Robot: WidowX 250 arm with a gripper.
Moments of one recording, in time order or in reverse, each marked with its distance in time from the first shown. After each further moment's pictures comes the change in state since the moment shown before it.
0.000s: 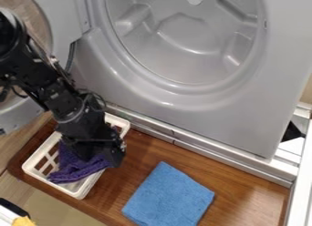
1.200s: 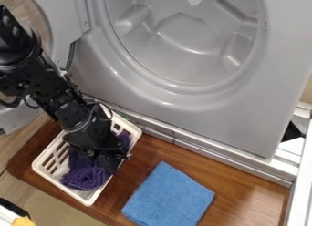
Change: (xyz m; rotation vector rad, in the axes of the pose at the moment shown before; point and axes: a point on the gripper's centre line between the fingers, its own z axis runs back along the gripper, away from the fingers) arm -0.004 -0.001 -0.017 -0.012 0.030 0.019
